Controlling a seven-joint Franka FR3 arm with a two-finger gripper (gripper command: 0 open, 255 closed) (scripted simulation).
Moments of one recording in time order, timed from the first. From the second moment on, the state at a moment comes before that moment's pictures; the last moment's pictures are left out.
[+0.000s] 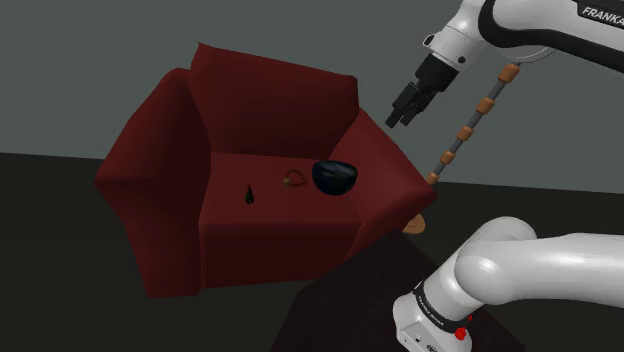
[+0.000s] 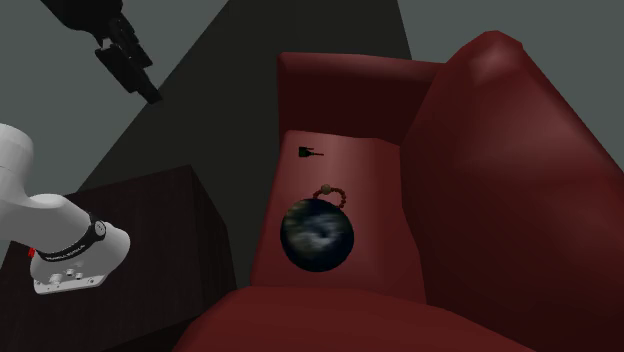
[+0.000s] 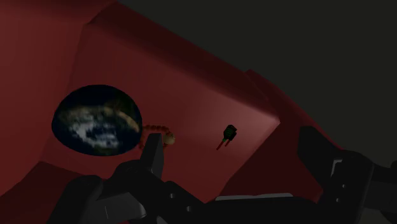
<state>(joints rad) 0.00 -0.80 -0.06 -2.36 0.10 1.69 -0.16</state>
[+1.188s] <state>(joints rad) 0.02 -0.32 -0.03 -2.41 0.10 2.19 -0.18</state>
